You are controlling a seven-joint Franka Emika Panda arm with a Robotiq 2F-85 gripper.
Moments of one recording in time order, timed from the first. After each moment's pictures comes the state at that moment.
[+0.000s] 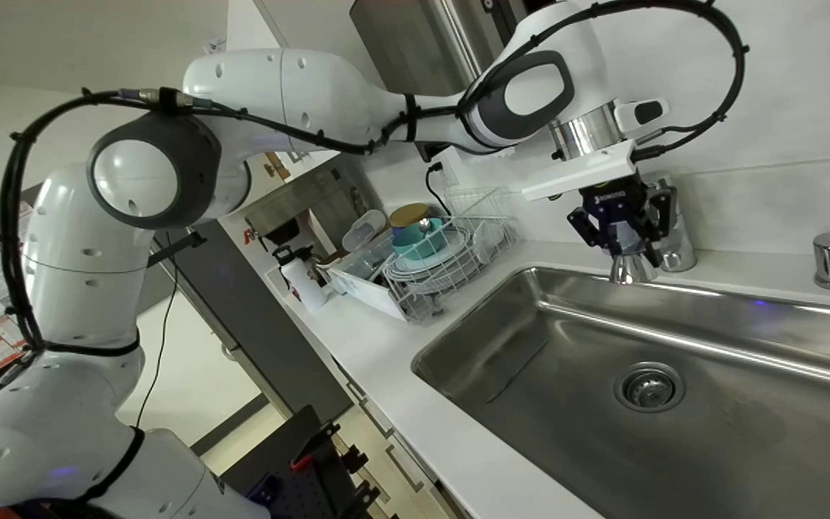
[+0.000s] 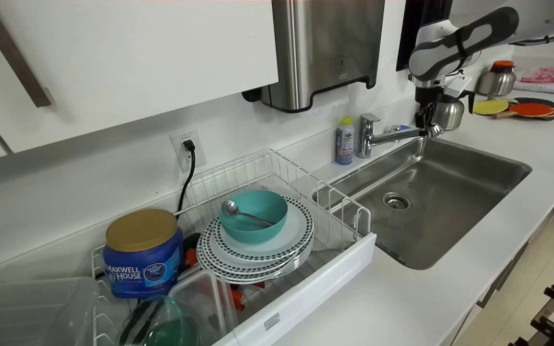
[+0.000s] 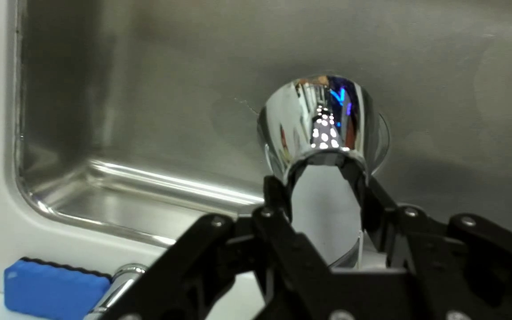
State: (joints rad) arm -0.31 0.81 -0.10 -1.24 -0.06 2.04 -0.56
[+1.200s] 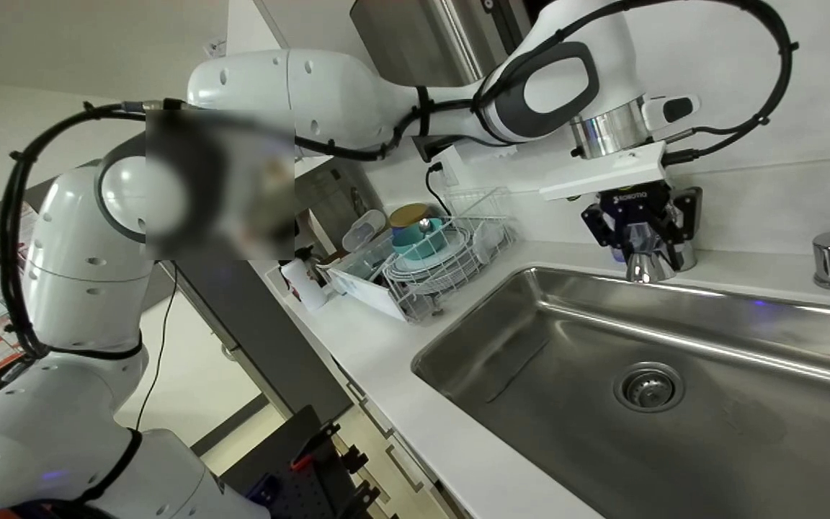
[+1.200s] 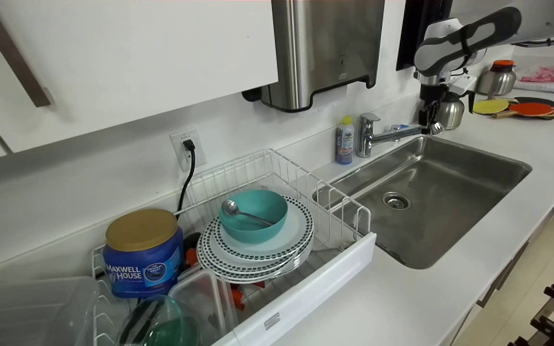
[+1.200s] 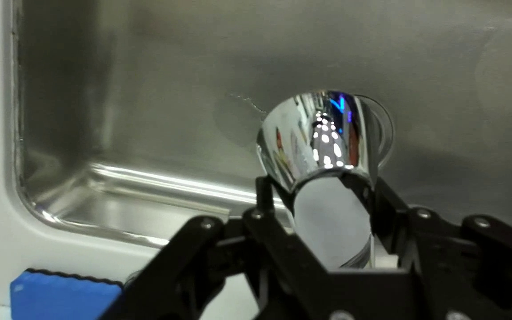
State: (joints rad) arm -0.38 0.87 -0.07 -1.15 -0.02 1.99 -0.61
